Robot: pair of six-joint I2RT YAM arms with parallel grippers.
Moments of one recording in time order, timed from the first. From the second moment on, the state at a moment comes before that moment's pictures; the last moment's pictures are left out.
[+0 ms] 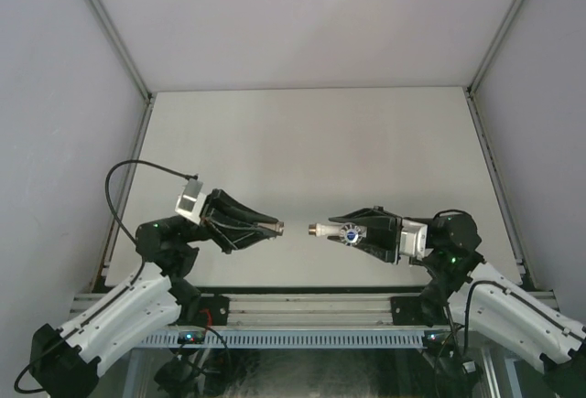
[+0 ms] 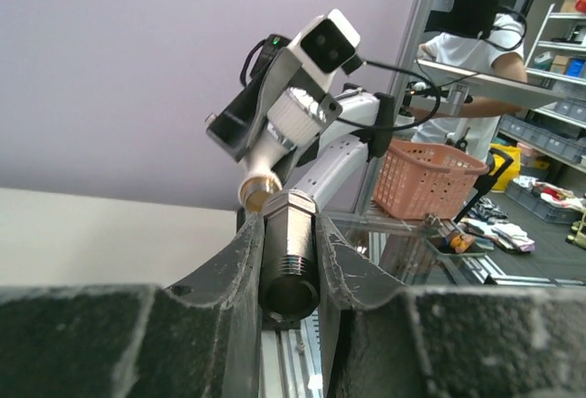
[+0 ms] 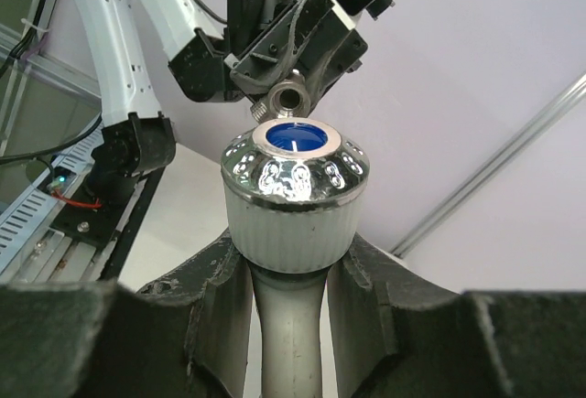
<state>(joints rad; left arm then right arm) -0.61 0.65 0.38 0.96 0.87 -0.80 0.77 0.56 0.44 0.55 -0.87 -0.27</state>
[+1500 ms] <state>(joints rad) -0.61 0.70 0.38 1.00 0.79 -0.92 1.01 0.74 0.60 0.43 -0.63 -0.59</state>
